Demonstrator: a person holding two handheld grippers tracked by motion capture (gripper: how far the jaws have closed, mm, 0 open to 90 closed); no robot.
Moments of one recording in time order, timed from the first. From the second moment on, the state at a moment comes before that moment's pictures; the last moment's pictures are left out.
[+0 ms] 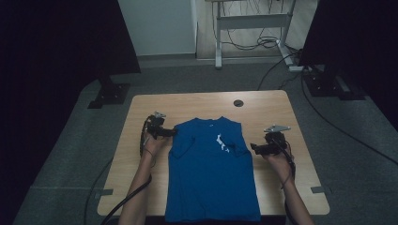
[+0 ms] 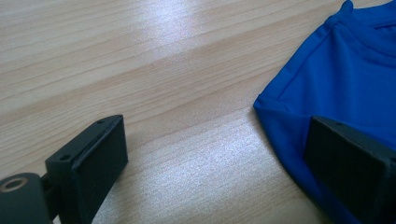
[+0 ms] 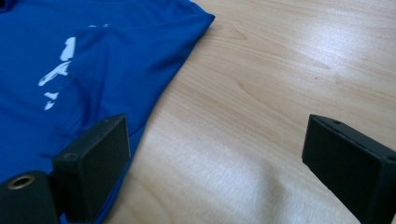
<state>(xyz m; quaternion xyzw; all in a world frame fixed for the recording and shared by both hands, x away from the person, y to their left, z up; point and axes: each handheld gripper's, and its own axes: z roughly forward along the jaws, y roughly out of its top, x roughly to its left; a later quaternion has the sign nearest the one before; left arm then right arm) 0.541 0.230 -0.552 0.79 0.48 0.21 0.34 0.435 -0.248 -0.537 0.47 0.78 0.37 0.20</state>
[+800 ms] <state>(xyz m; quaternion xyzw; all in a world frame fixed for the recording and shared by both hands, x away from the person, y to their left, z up) 0.541 0.230 -0.552 0.79 0.48 0.21 0.33 0.486 -0.228 -0.543 0.45 0.79 0.37 0.18</state>
